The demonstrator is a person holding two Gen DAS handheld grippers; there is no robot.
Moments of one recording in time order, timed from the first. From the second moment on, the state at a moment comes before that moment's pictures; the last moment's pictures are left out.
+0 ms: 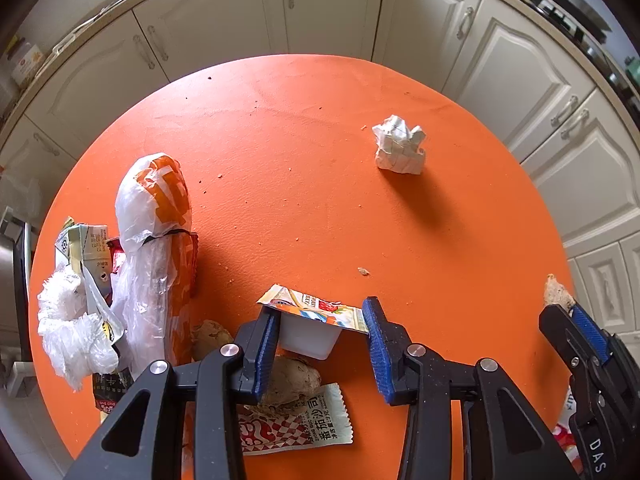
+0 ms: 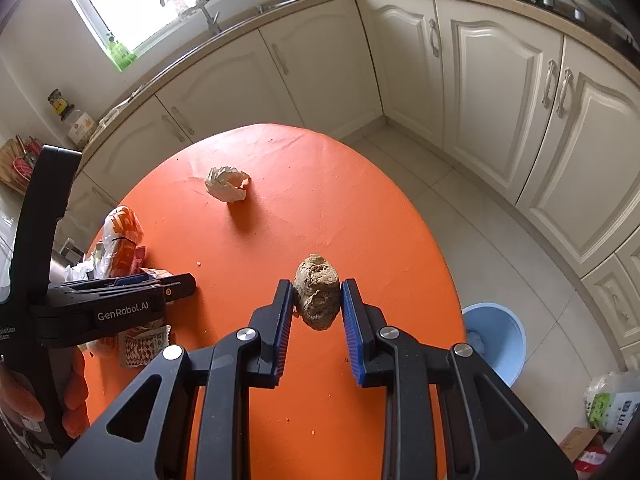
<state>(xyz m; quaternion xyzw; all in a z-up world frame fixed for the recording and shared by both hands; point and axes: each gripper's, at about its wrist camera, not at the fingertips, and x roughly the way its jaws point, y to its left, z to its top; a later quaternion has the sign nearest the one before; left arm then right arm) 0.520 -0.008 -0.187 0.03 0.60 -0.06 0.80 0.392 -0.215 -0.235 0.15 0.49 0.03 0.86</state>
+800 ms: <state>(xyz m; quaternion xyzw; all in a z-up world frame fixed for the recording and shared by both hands) 0.417 -0.053 -0.098 0.05 0.50 -0.13 0.86 0.289 -0.229 -0.170 0.17 0.43 -0.03 0.89</state>
